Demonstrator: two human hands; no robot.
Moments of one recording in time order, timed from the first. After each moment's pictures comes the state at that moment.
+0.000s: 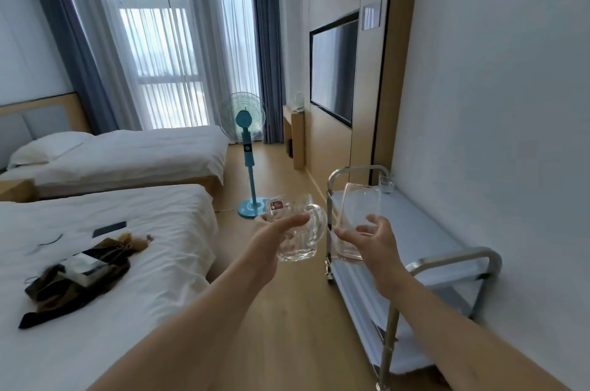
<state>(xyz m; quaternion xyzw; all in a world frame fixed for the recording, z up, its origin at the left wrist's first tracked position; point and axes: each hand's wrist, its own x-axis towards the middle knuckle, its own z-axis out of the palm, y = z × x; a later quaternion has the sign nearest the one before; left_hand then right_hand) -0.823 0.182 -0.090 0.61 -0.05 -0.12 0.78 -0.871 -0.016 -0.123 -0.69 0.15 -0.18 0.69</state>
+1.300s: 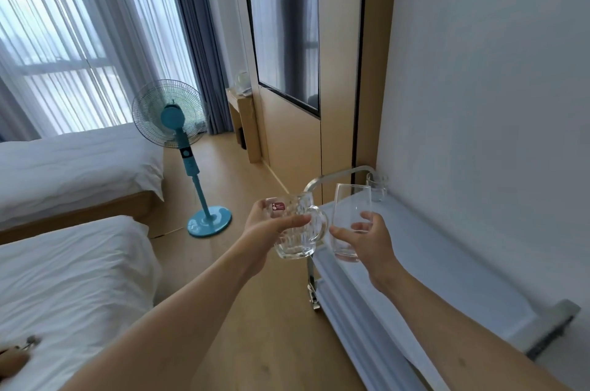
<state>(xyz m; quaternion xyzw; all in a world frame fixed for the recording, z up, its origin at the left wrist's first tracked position) -0.395 0.047 -0.133 0.70 -0.11 -0.20 0.68 -0.491 -0.146 -0.189 -0.67 0.25 -0.22 0.66</state>
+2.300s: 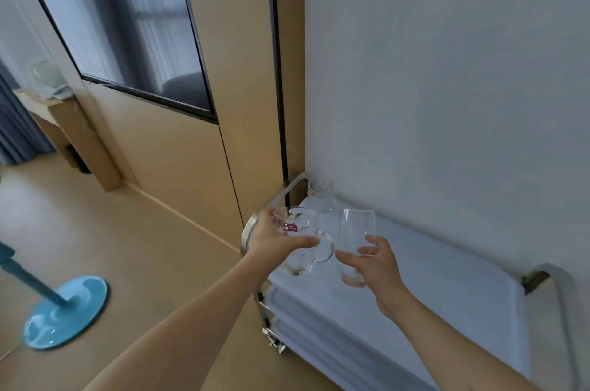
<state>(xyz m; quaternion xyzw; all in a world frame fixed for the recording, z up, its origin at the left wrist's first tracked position) -0.096 -0.155 -0.213 0.74 -0.30 -0.33 0.50 -0.297 -0.247 -0.271 -0.53 0.51 -0.31 0.60</state>
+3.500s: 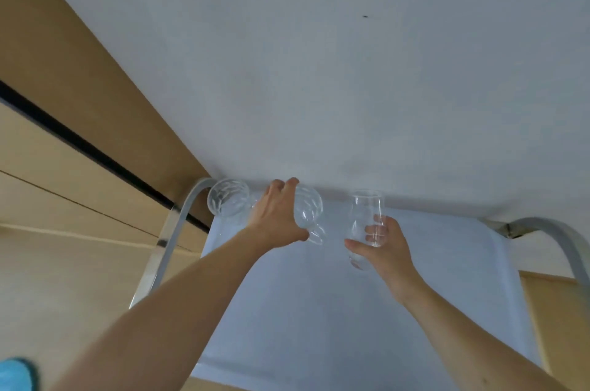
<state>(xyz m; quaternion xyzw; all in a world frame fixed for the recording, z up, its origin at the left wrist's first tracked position) -0.107 -0.510 -0.343 0.69 -0.68 -0.24 0.02 -0.340 -0.466 -0.389 -0.37 0.68 -0.33 0.54</state>
